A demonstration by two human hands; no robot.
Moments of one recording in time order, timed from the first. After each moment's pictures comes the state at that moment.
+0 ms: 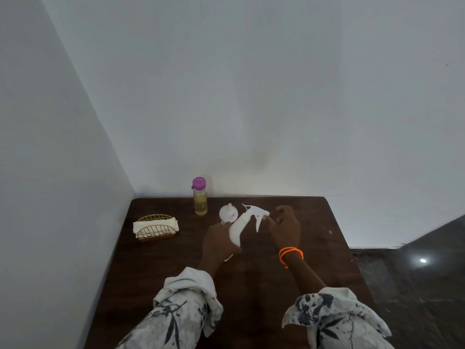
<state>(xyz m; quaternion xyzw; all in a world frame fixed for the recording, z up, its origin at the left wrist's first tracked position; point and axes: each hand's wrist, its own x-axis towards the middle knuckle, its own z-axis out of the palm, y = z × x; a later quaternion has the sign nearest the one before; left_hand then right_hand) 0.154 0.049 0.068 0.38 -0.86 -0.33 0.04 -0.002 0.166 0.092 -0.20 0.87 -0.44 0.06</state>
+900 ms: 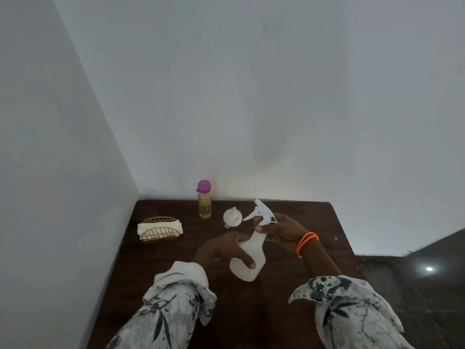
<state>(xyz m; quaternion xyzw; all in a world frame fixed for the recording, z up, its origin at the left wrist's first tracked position) 0.147 0.026 0.086 0.24 -0.74 -0.61 -0.18 -0.030 0.156 0.116 -0.22 0.59 -0.52 0.58</state>
